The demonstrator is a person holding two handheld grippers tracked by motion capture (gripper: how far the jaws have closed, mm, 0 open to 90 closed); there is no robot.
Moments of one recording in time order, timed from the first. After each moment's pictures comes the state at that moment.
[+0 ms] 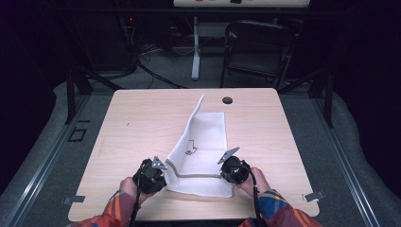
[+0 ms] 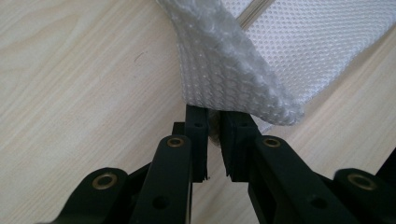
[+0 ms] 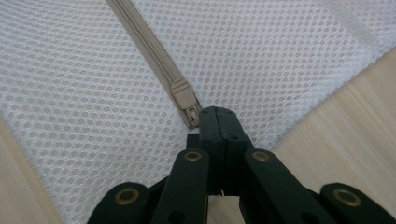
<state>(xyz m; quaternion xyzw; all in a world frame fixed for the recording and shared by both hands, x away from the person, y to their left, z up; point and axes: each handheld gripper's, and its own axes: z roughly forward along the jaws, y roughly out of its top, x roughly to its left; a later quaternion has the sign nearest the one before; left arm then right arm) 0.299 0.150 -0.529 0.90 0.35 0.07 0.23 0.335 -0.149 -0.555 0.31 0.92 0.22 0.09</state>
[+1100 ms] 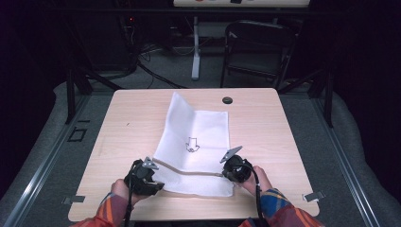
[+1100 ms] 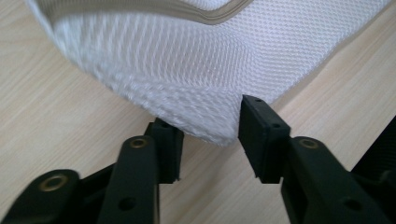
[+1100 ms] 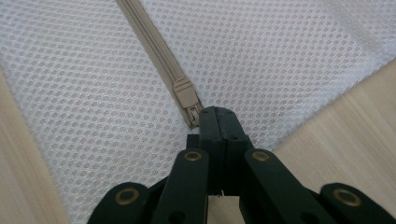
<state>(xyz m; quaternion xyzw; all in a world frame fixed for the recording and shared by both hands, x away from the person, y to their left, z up) 0.294 0.173 -0.520 0.90 0.38 0.06 0.23 0.339 -0.157 -0.556 0.30 0.92 0.23 0.09</state>
